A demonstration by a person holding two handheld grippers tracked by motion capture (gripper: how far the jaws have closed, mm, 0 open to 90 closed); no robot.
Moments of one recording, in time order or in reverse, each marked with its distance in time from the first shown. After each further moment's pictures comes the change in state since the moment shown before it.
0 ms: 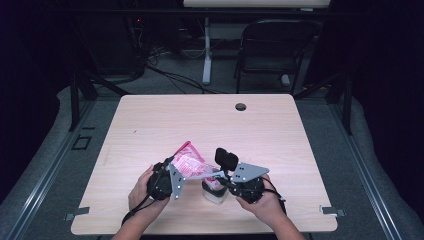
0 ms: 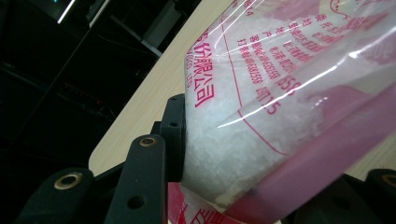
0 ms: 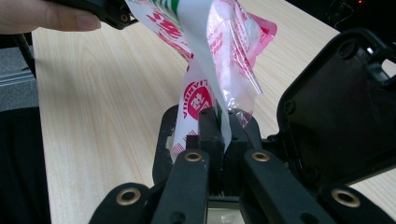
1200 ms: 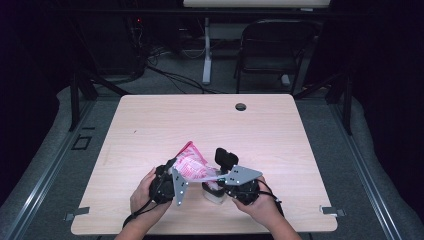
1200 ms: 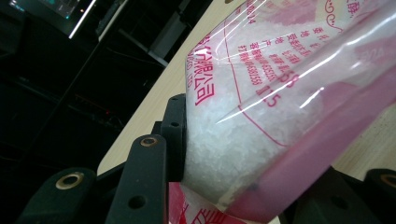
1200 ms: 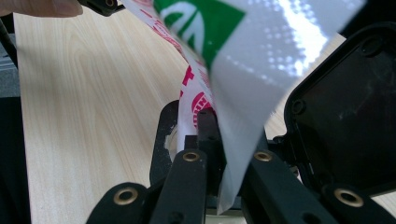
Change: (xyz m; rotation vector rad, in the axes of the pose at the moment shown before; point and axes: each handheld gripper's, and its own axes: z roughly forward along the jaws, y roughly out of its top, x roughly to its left) left arm -0.009 0.004 -0.009 -0.044 0.046 0.041; right arm 0.008 -0.002 0.011 0.021 -0.035 -0.047
